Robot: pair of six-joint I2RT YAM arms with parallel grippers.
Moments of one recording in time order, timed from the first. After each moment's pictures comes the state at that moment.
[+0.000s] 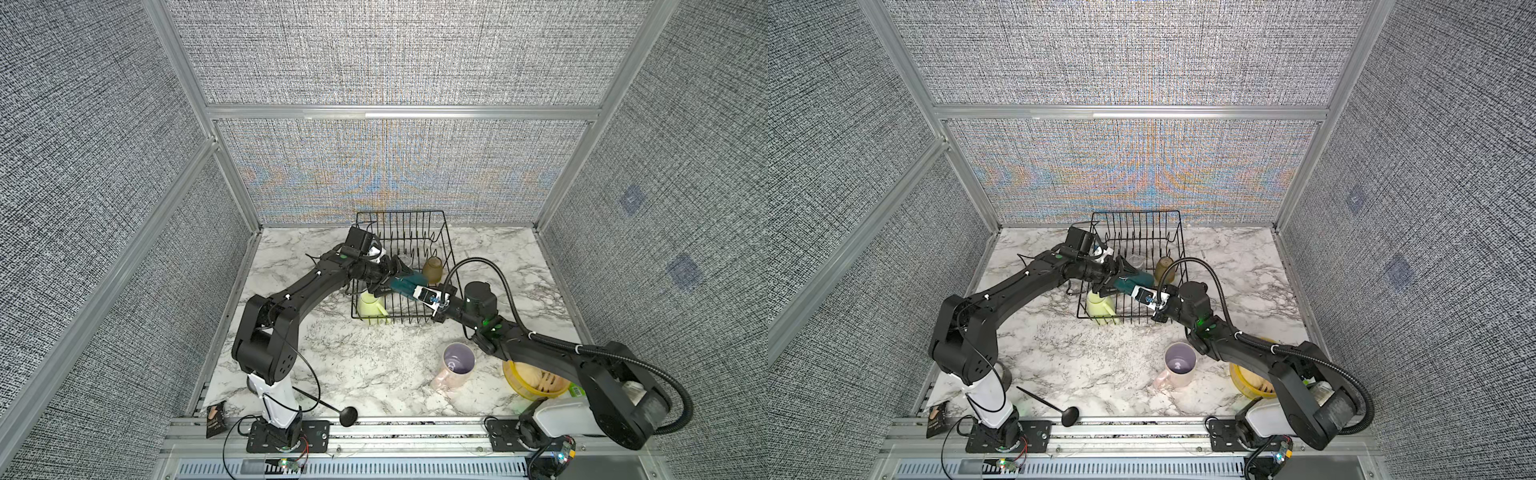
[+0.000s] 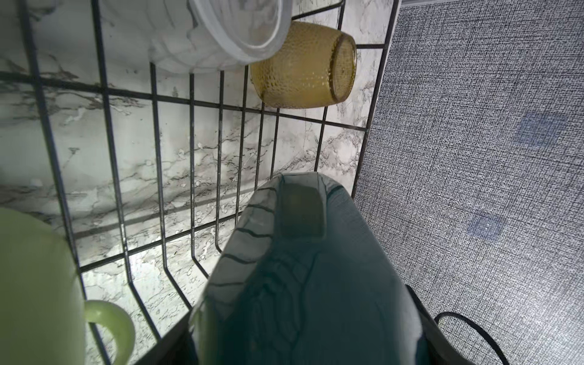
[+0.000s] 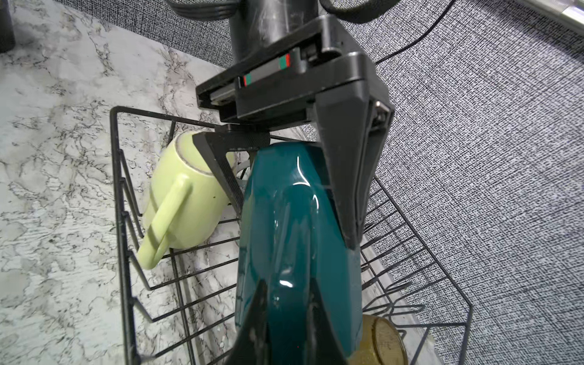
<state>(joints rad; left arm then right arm) -0.50 1.80 1.39 -0.47 0.74 -0.95 0.62 1.39 0.60 0.57 -0.26 -0.68</state>
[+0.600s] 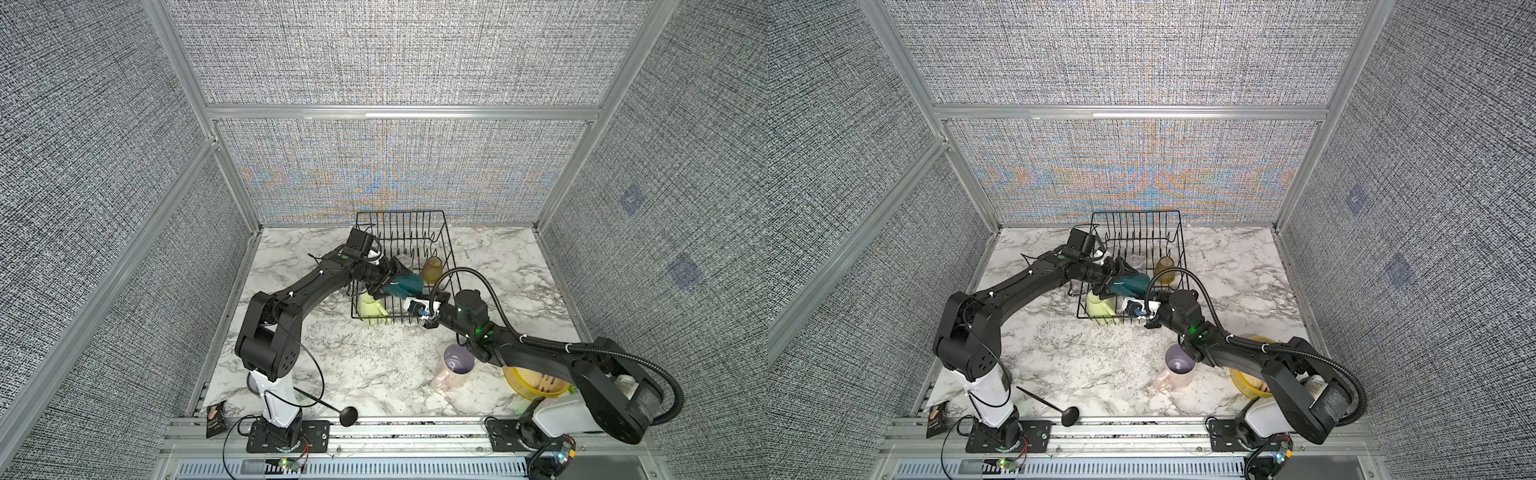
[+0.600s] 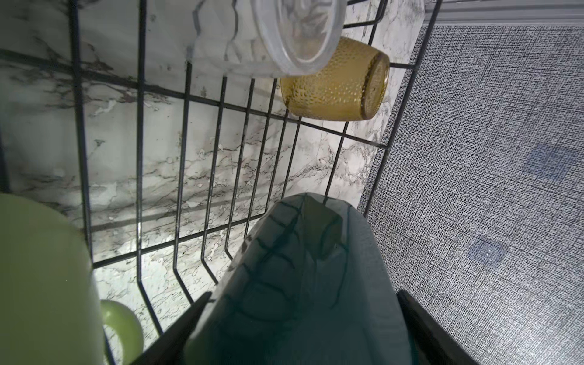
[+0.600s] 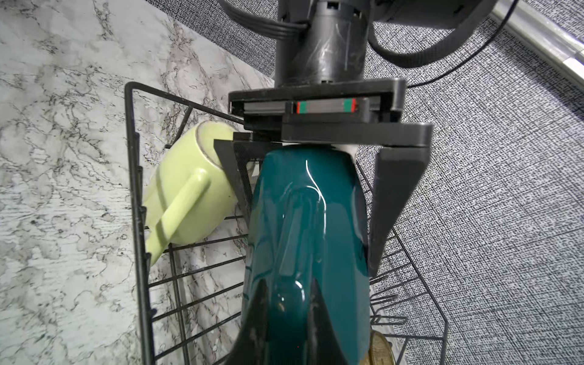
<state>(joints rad) -0.49 1.82 1.38 -0.46 0.71 -1.02 0.70 1.42 0.59 0.62 -0.15 -0.79</state>
